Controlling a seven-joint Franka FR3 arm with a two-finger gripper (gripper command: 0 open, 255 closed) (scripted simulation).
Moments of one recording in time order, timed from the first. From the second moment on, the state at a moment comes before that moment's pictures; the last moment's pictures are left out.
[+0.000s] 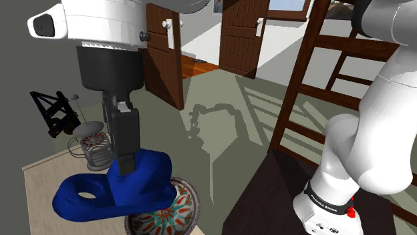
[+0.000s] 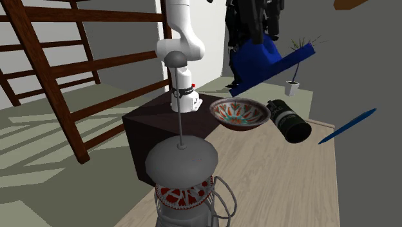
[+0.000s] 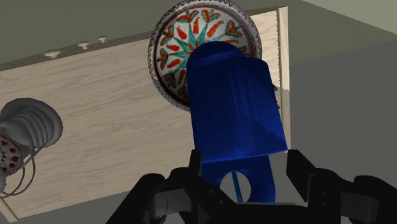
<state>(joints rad) 0.42 -0.04 0.36 -1.74 0.27 1.78 -0.51</state>
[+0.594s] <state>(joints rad) 0.43 -0.06 0.37 -1.87 0.29 1.89 -0.53</state>
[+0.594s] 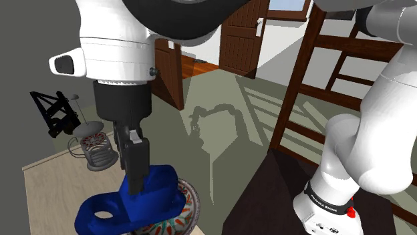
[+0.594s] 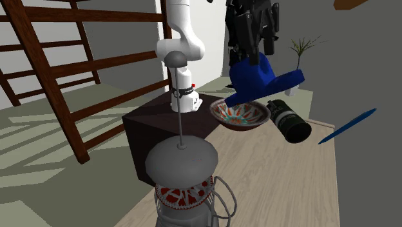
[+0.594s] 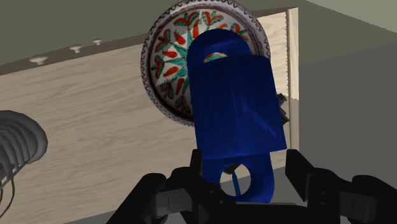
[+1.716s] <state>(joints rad) 0.43 -0.05 0.38 -1.99 0.30 2.04 -0.57</state>
